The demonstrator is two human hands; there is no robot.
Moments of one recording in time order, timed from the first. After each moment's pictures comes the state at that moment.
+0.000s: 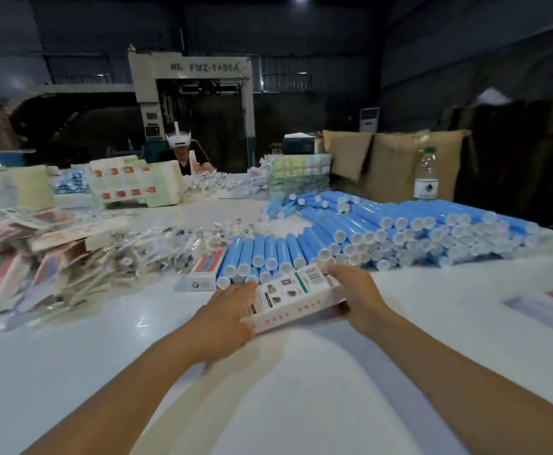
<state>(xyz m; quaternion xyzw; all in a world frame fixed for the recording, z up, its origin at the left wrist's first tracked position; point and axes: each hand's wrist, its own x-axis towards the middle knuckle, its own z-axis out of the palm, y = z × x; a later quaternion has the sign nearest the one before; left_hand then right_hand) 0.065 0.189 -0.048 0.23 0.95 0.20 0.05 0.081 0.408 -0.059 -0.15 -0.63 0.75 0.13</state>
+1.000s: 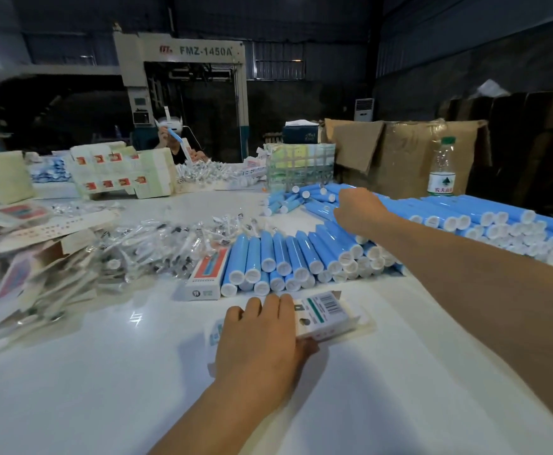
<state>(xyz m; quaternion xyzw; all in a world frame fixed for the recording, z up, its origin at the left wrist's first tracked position) 0.061 0.224 -0.078 0.25 0.95 0.02 -0.20 -0.045 0.441 0.030 -0.12 -0.98 0.05 0.16</state>
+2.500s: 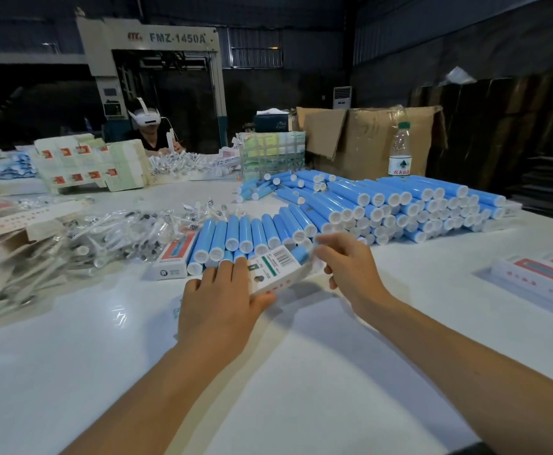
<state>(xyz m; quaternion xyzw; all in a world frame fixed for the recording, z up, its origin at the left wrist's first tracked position) 0.077 0.229 -0.069 0.21 0.95 0.05 -0.23 0.100 0.419 -0.058 -0.10 -0.74 0.62 0.25</state>
